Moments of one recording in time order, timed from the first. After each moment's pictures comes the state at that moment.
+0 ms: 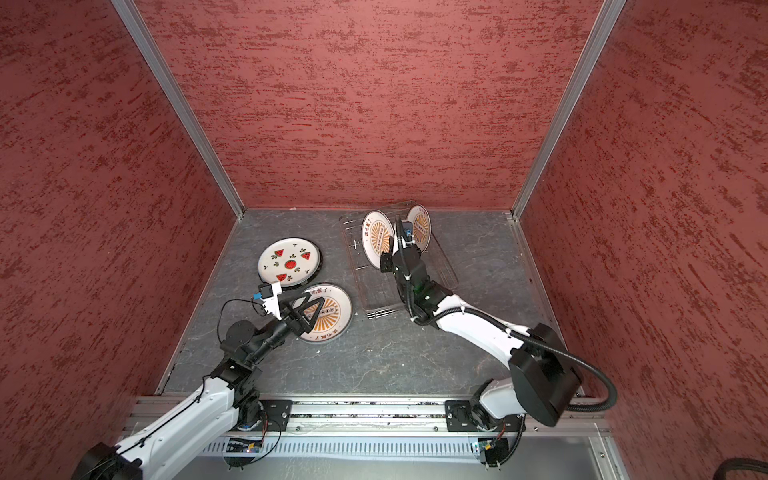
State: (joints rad) left arm -0.40 0.65 0.04 0.65 0.31 -0.68; right arm 0.72 1.34 0.85 0.36 0.39 0.29
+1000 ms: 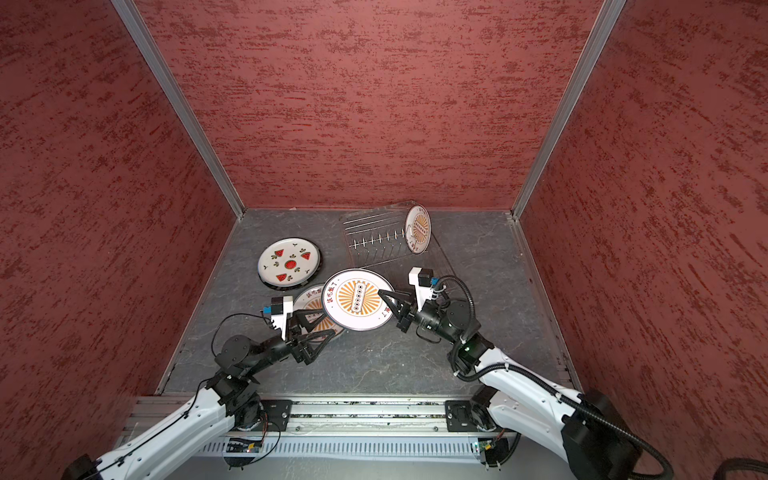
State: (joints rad) left arm -0.62 0.51 0.04 0.61 0.45 -0.63; right arm 0.69 0.95 0.36 0.80 -0.42 0.45
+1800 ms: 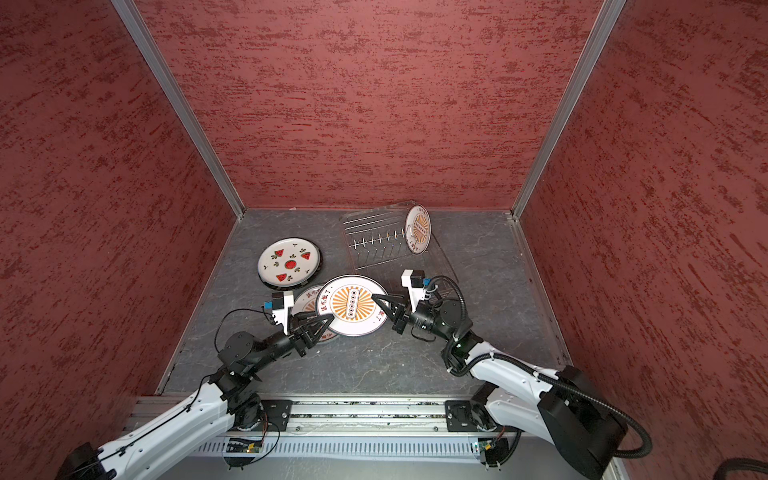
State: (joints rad) left arm -0.65 0.56 0.07 0.64 0.36 -0.67; right arm 0.69 1.09 0.34 0.94 -0.46 0.48
